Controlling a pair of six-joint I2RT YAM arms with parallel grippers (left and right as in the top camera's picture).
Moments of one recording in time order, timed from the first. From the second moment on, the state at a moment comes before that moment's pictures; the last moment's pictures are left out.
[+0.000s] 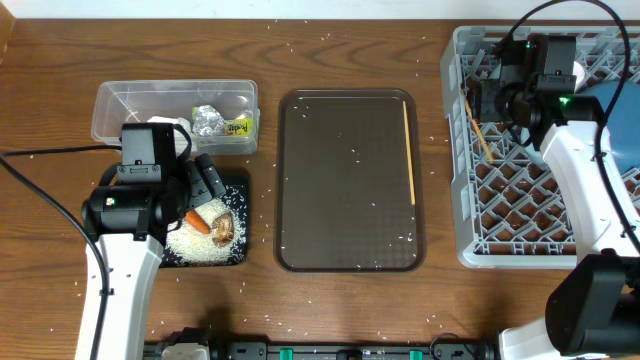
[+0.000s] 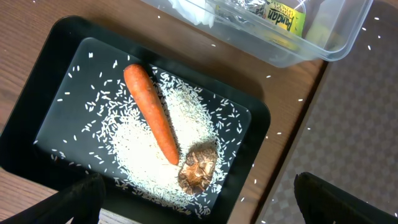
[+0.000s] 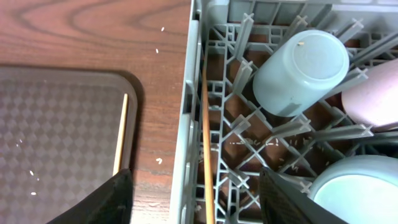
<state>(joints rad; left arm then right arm) 0.02 1.17 1.09 -1.02 -0.08 -0.43 -0.01 1.69 1.40 -0.60 -0.10 -0.02</state>
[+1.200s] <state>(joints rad) 0.02 1.17 1.09 -1.02 -0.08 -0.43 0.38 2.00 1.40 -0.64 0.09 0.34</state>
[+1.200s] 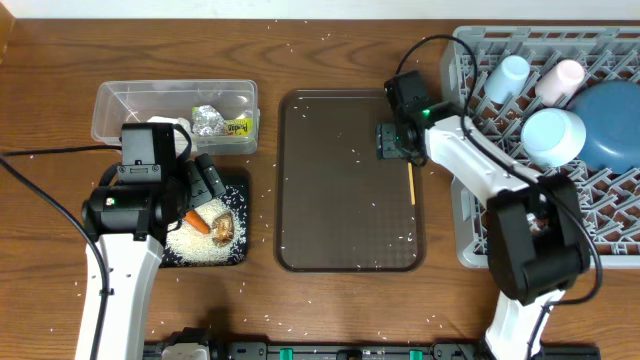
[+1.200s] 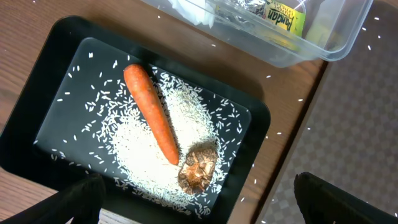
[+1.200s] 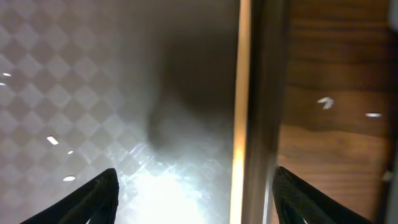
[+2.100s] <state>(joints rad) 0.02 1.17 1.09 -1.02 -0.08 -0.43 0.38 2.09 1.42 -0.61 0.05 0.38</state>
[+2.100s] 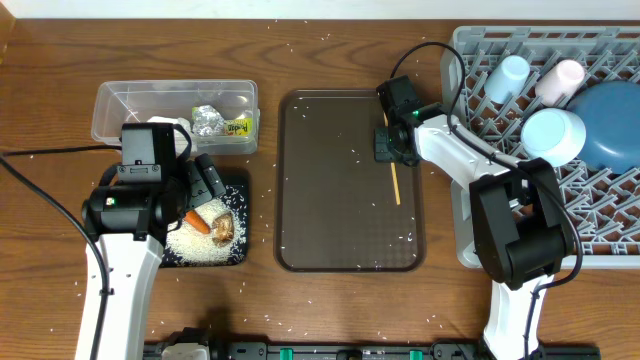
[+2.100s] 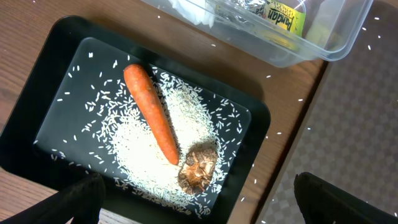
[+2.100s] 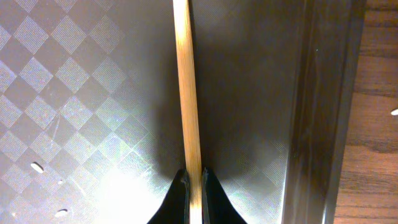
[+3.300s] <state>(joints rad) 0.02 1.17 1.09 -1.02 -0.08 -0.43 -0.02 1.80 1.48 -0.58 -0.05 0.17</state>
